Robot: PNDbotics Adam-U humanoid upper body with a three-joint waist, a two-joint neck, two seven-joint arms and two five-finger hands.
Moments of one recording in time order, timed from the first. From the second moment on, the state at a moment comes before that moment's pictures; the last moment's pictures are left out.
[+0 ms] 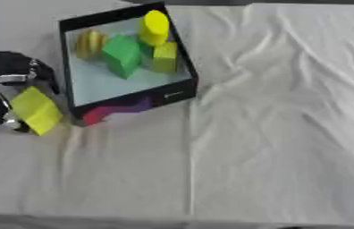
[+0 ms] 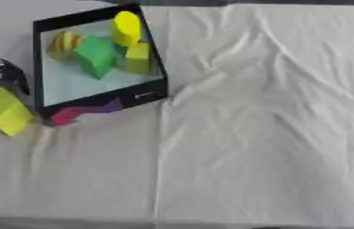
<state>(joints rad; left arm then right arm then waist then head) -0.78 0.80 -0.40 -1.27 -0.65 -0.51 -0.49 -0.42 -0.61 -0.10 -1.55 -0.45 0.12 -0.46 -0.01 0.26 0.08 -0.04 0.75</state>
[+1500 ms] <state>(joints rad) -1.10 0.51 -0.31 -1.10 -0.77 -0.41 -0.48 -0.50 -0.59 -0.07 -1.56 -0.45 0.13 -0.41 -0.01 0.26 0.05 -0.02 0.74</state>
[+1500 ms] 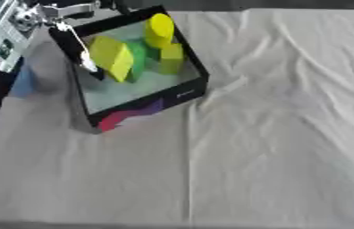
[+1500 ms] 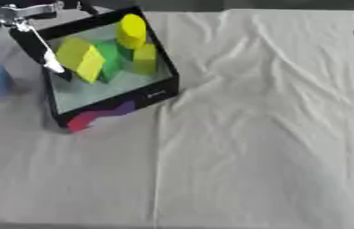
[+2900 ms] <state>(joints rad) -0.90 0.86 -0.17 -1.14 -0.46 -0.21 -0.75 -0.46 -0.61 -0.07 -1.56 -0.44 0.14 -0.43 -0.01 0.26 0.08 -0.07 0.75</state>
